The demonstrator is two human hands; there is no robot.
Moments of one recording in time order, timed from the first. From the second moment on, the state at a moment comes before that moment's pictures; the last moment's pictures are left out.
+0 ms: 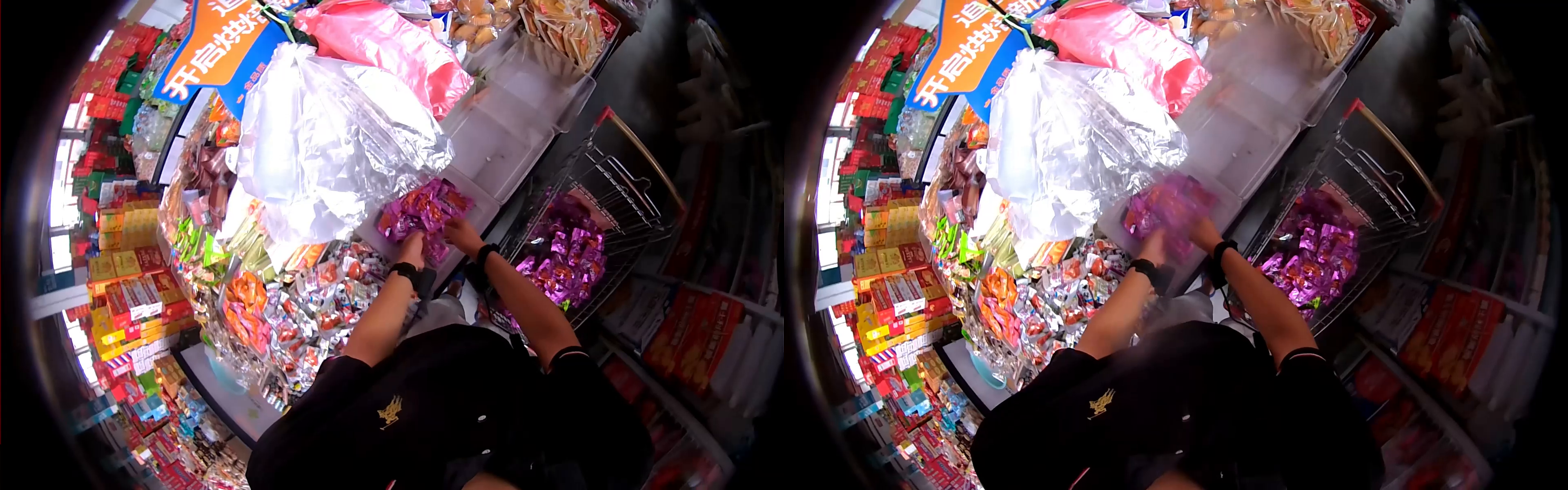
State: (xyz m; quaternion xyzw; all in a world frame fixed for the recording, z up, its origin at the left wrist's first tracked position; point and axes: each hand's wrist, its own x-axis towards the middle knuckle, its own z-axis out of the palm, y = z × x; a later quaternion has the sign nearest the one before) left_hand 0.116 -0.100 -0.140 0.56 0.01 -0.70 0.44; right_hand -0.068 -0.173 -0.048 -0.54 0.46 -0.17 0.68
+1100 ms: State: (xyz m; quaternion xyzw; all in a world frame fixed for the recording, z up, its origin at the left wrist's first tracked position) left_hand 0.063 -0.123 -0.002 0.52 -0.07 -0.75 0.41; right_hand -0.166 -0.147 0.027 -0.44 0.54 -0.31 0.65
